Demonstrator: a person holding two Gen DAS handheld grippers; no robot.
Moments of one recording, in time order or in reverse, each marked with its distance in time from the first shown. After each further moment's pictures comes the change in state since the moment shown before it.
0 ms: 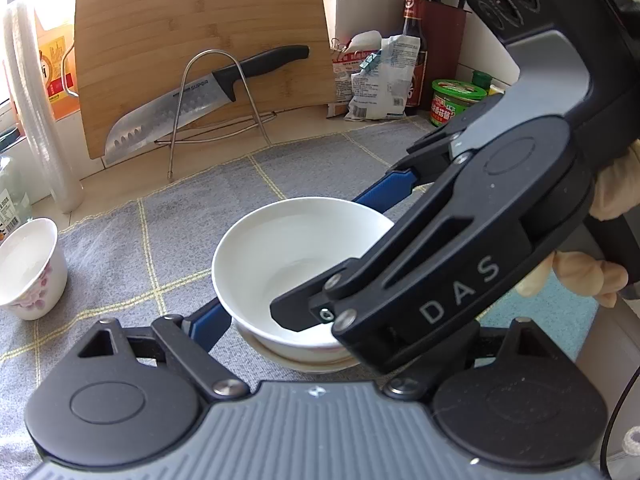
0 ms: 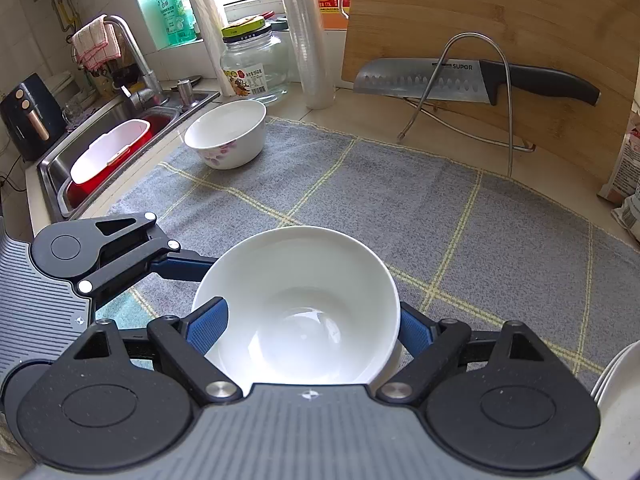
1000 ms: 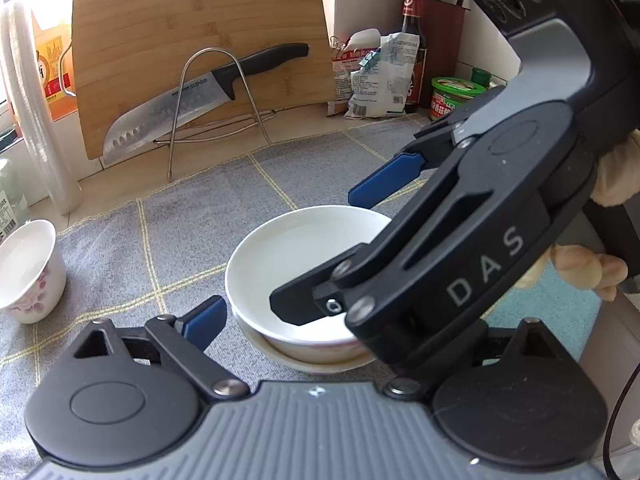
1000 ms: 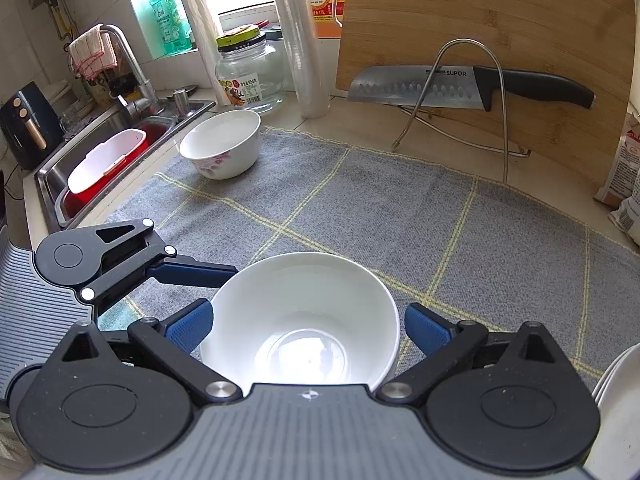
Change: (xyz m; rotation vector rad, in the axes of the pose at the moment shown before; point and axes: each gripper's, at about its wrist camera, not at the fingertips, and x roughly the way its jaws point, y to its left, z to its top) left arm 0.002 0.004 -0.003 0.010 0.000 -0.007; right arm -0.001 -0.003 0.003 0.011 -0.026 -0.009
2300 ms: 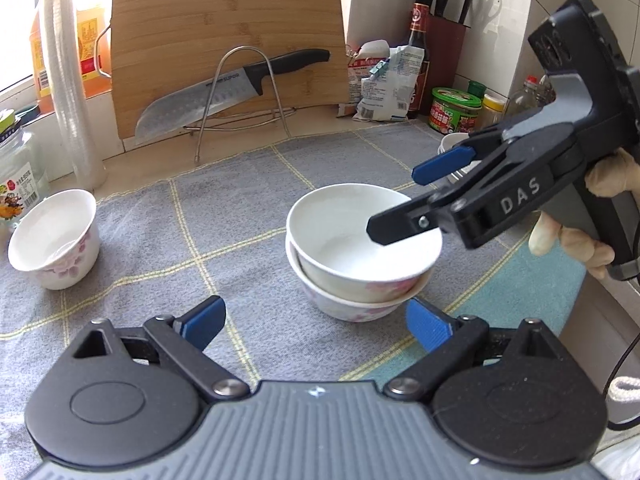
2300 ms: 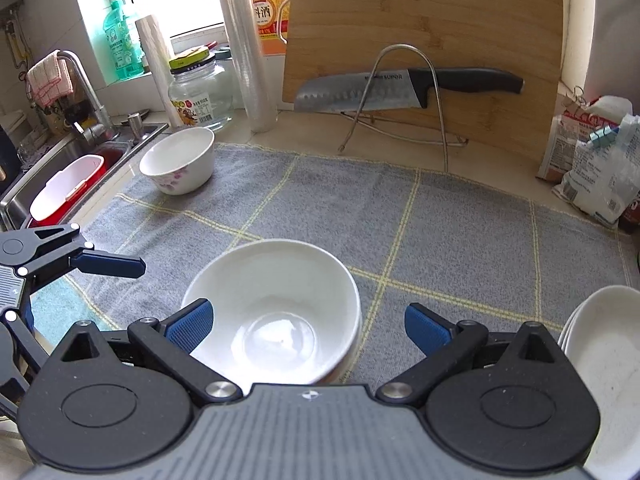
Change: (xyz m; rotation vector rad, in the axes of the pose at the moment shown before) left arm -0.041 0.045 -0.029 -0.035 -0.016 -0.045; right arm -0.019 0.005 -0.017 0.089 -0.071 -0.139
